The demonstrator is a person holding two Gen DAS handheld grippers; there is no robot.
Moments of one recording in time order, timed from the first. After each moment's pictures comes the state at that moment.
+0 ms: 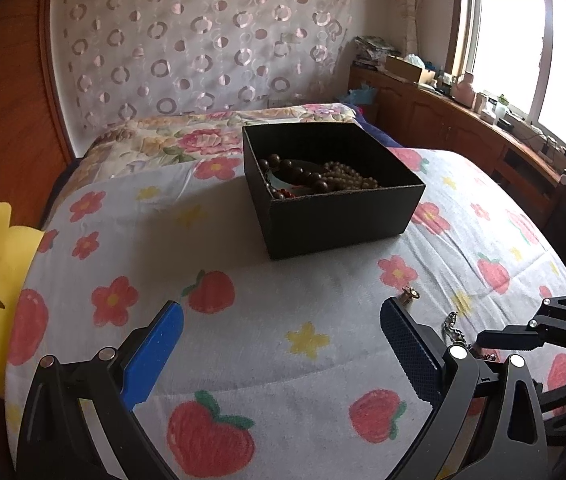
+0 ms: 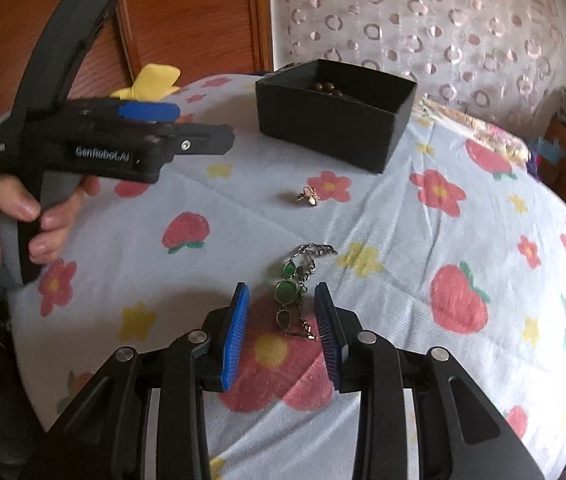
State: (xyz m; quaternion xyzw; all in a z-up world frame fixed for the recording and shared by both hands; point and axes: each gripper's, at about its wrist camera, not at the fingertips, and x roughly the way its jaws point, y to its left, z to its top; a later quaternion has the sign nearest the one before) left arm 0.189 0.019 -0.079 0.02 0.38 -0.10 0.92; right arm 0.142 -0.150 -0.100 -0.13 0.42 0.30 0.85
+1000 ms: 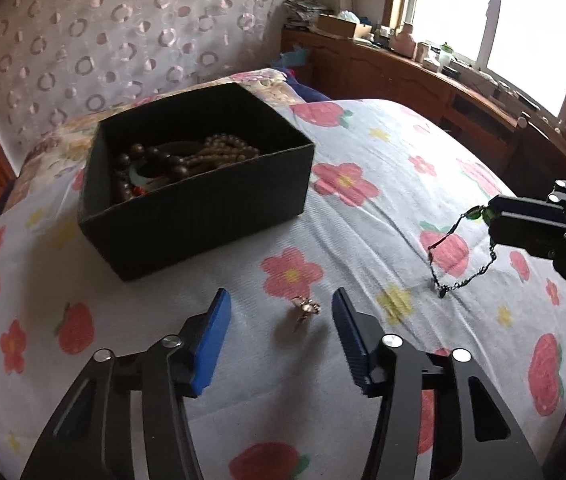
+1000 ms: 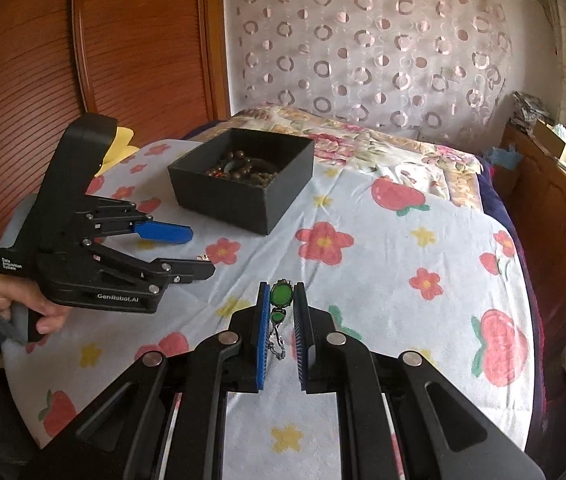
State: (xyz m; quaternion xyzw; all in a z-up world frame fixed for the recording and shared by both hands) left arm 0.214 -0.060 -0.100 0.07 0.43 -0.21 0.88; right arm 0.166 -0.222 -0.054 -0.08 0.36 0.24 0.90
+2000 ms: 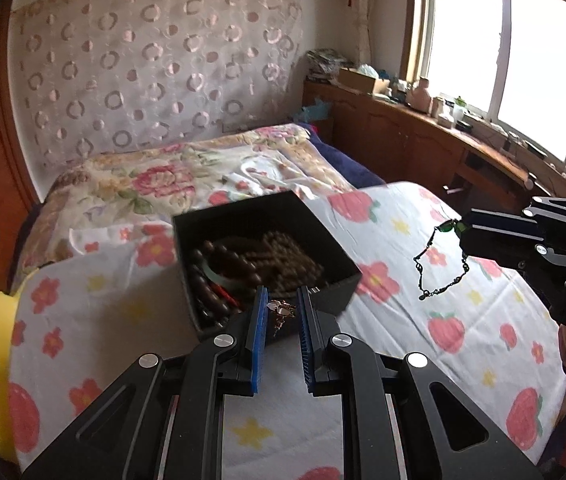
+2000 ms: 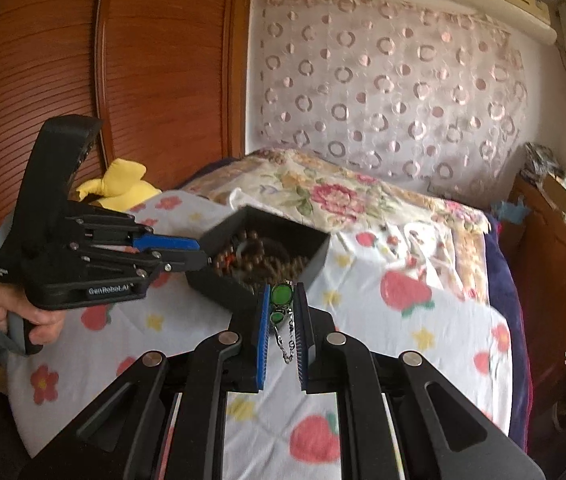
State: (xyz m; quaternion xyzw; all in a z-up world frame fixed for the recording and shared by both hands) left arm 0.230 -0.017 -0.030 0.04 0.35 -0.18 0.92; right arm 0.205 -0.183 0.004 -0.11 0.28 0.27 0.91
